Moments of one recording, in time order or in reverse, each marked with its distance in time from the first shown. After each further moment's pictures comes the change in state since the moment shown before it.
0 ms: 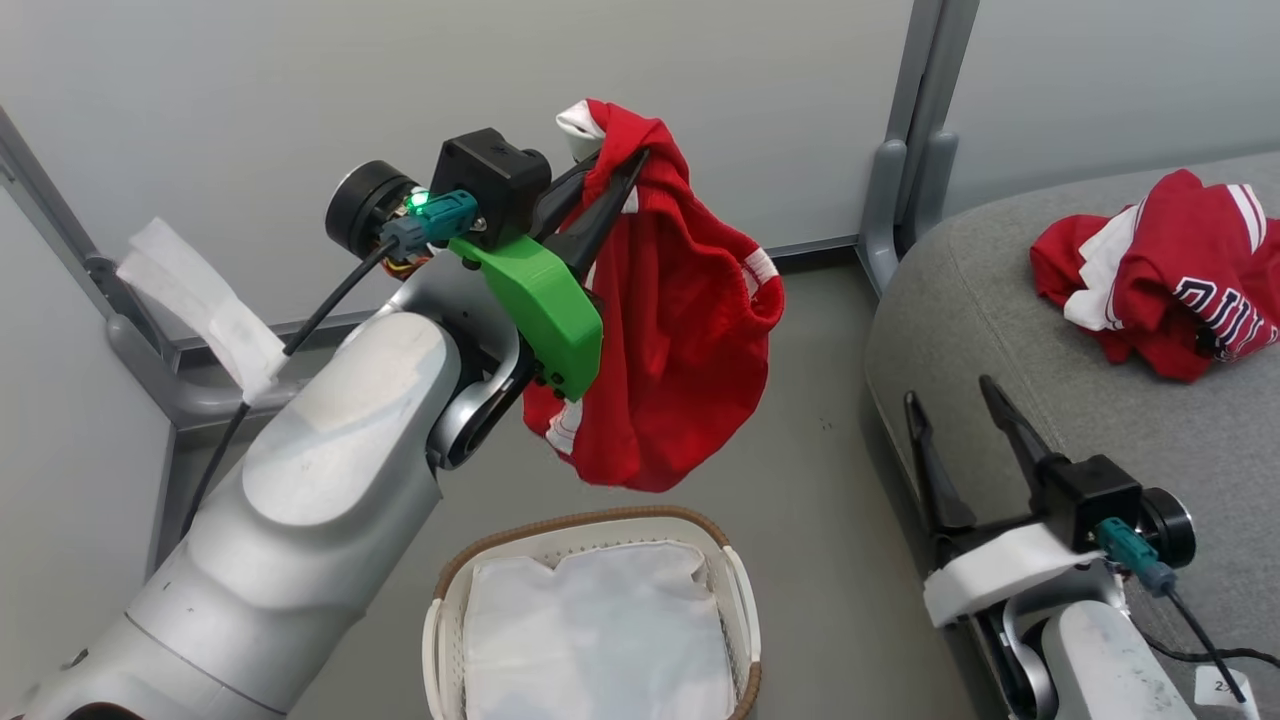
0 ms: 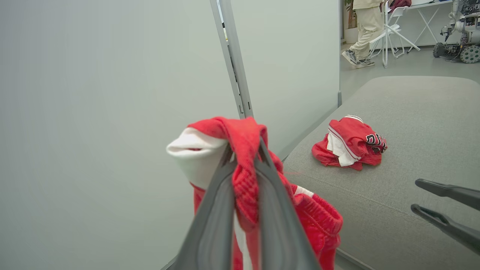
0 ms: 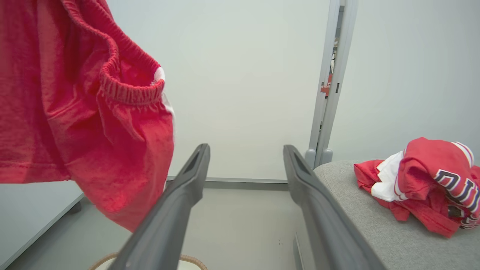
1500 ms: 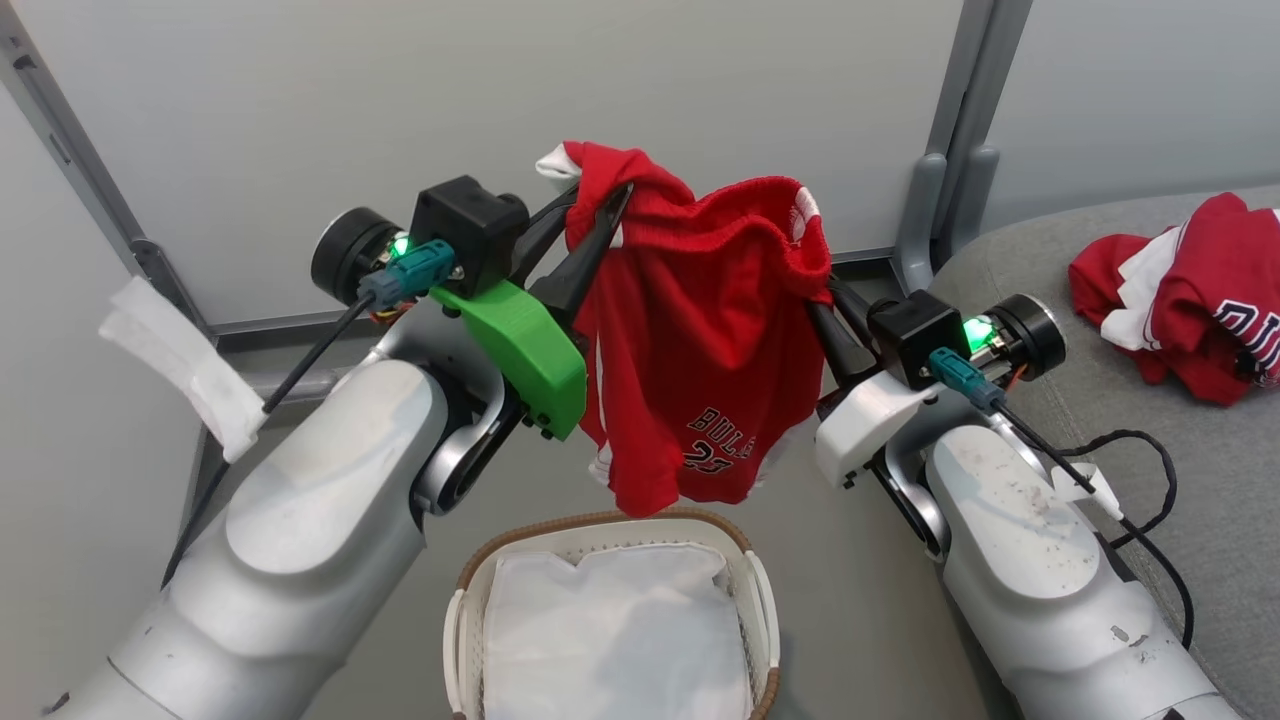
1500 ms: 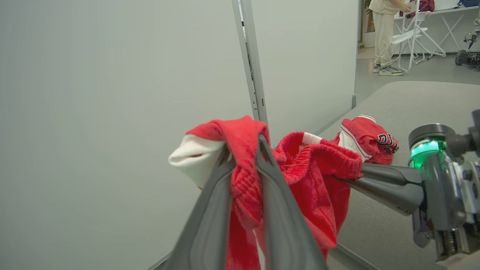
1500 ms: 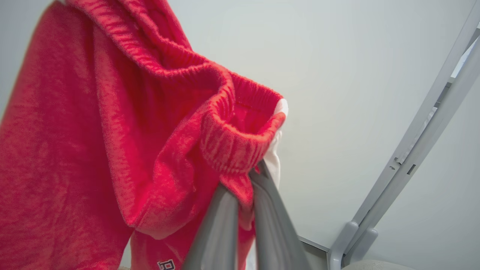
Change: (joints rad) left arm 0.066 0.055 -0.022 -0.094 -0.033 0.059 -0.012; right arm -0.430 0.001 0.265 0.331 -0.064 0.000 0.000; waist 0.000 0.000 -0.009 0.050
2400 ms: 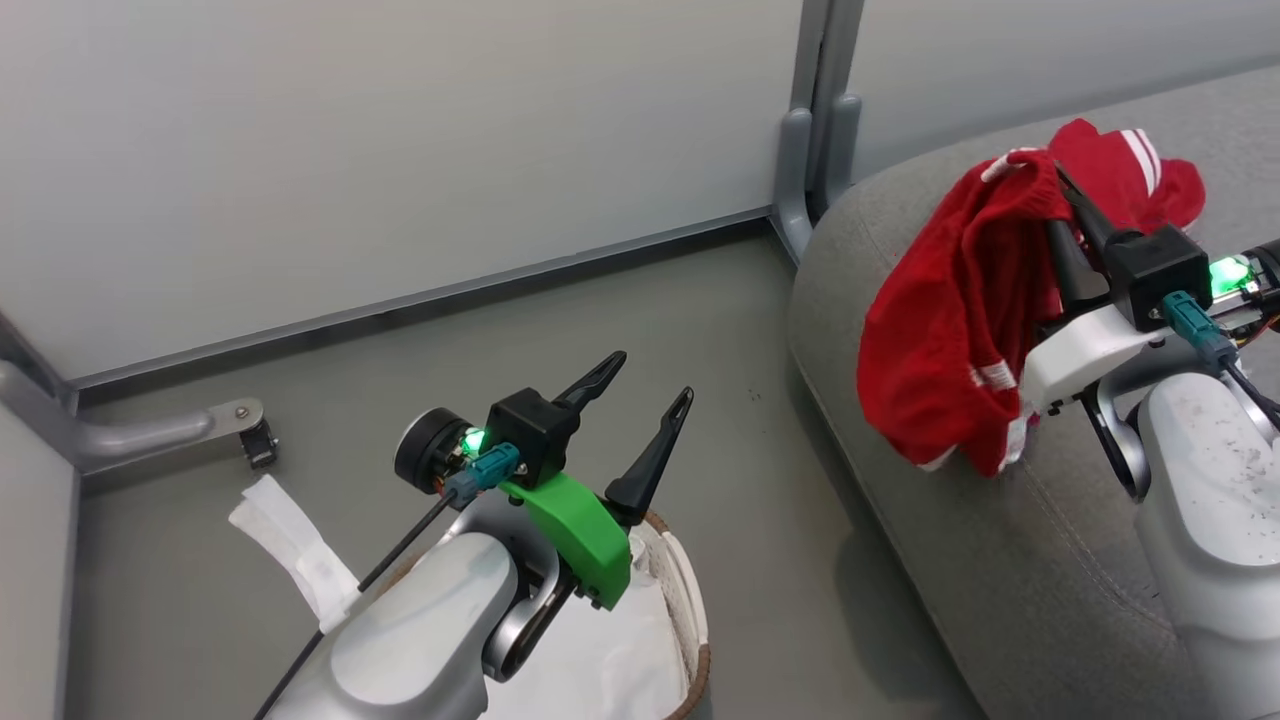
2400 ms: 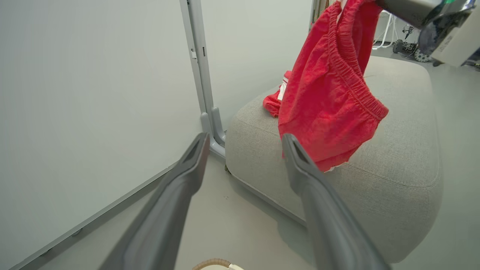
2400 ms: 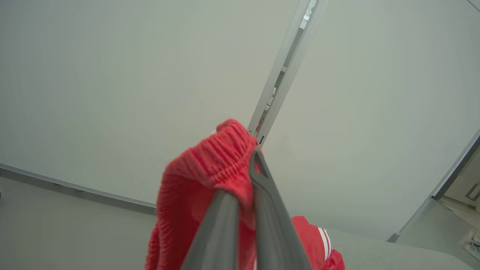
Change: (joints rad) left arm 0.224 -0.084 -0.095 0.155 0.020 0.016 -0.208; right arm 0.019 -0.209 -0.223 -0.109 -0.082 0.000 0.000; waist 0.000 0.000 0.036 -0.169
